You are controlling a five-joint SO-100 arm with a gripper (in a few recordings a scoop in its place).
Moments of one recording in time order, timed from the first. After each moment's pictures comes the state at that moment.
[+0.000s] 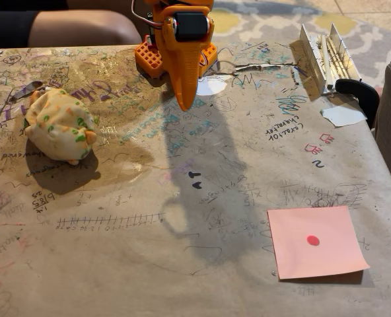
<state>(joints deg) -5.1 192.7 176.0 66.9 -13.2</state>
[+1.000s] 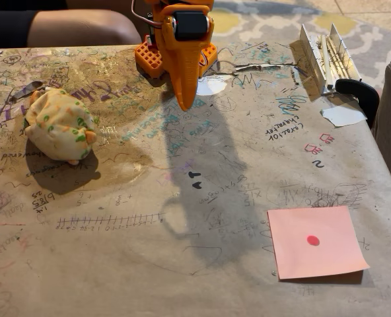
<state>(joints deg) -4.4 192.7 175.4 66.2 -12.1</state>
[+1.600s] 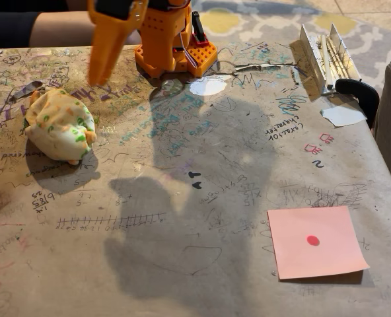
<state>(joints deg) 33.8 169.4 159.9 65.0 -19.6</state>
